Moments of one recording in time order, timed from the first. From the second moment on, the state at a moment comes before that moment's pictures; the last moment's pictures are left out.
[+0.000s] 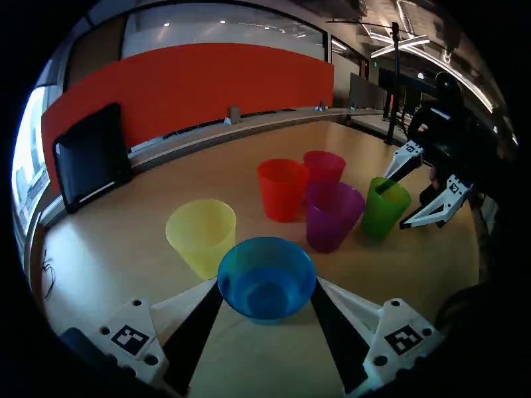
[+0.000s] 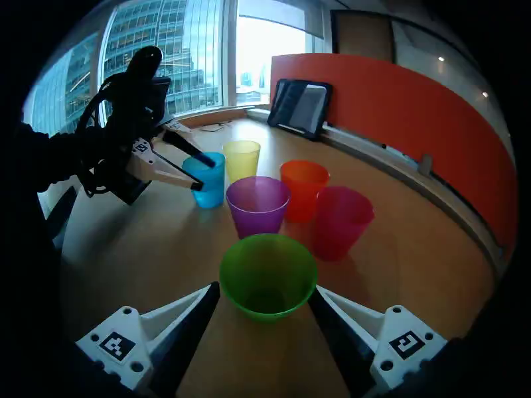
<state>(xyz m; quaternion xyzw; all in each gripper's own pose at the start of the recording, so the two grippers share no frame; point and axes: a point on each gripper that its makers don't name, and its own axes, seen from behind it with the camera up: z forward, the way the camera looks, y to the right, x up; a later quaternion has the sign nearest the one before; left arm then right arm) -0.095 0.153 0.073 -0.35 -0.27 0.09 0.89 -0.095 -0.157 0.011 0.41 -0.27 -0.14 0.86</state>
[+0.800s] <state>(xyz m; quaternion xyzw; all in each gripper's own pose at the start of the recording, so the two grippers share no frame) -0.062 0.143 0.060 -0.34 -0.24 0.07 0.91 -0.089 -0.163 0.015 0.40 -0.26 -0.13 0.87</state>
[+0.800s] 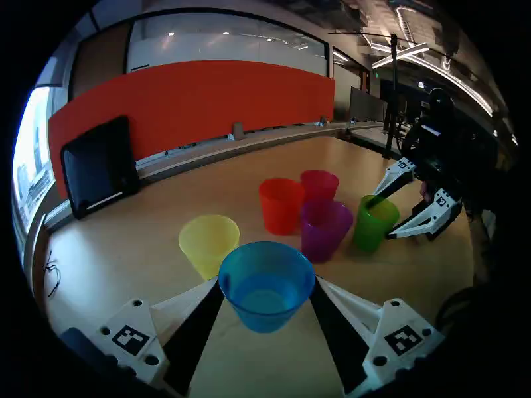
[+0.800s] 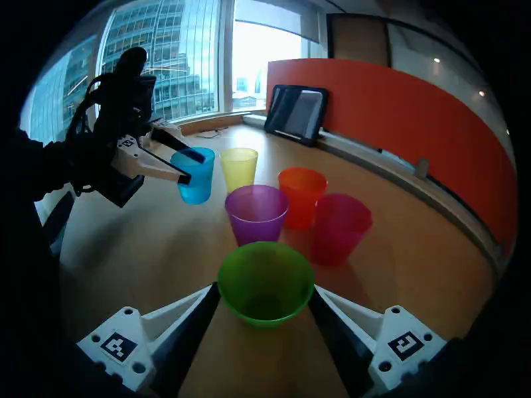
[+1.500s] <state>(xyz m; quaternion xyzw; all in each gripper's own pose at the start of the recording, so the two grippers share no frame) 0.013 0.130 0.036 -0.33 -0.15 0.05 0.93 -0.016 -0.180 0.011 0.39 -0.17 -0.09 0.90</state>
